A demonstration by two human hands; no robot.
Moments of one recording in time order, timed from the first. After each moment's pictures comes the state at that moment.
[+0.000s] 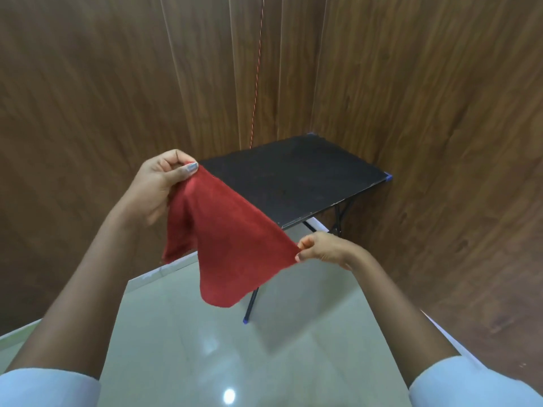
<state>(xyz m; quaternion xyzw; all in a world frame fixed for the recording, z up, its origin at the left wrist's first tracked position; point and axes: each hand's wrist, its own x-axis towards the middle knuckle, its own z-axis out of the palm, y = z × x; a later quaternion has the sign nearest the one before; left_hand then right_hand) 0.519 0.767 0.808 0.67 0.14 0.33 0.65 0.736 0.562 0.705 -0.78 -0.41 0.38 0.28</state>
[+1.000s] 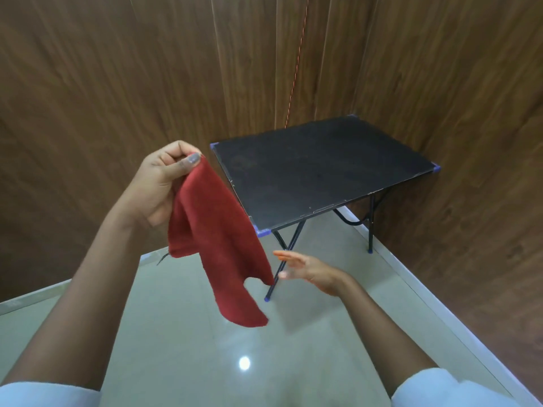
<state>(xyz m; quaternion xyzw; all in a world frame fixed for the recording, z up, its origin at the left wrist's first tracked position) 0.468 0.764 0.794 0.62 0.16 0.35 0.69 0.673 0.601 0.620 -0.65 -0.38 0.54 0.36</state>
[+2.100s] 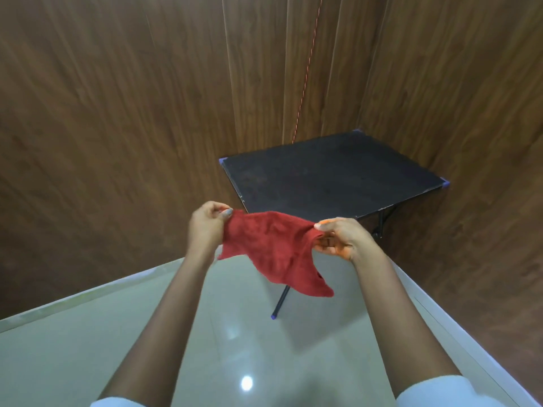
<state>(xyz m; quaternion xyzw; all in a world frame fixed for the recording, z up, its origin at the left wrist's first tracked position) 0.500 0.791 0.701 0.61 0.46 0.37 0.53 0.706 0.644 0.700 -0.68 -0.12 0.46 0.56</state>
